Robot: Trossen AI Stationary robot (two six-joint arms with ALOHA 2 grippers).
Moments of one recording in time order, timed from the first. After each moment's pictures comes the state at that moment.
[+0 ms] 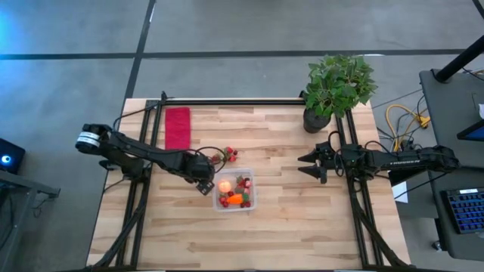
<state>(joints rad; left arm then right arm) -0.14 1.44 0.82 -0.73 -0.11 -0.96 -0.04 0.40 0.01 0.17 -0.02 0.58</state>
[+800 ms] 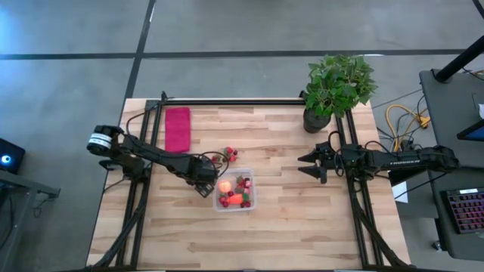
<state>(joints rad) -0.14 1.57 0.82 -0.74 -0.10 -0.95 -0.04 0.40 0.01 0.17 -0.02 0.58</state>
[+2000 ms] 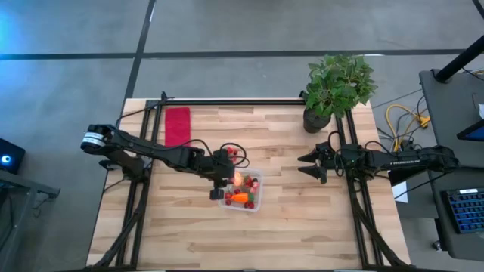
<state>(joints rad) -0.12 1.49 0.99 -0.34 -0.04 -0.07 -0.04 0.40 0.01 0.17 -0.02 0.58</state>
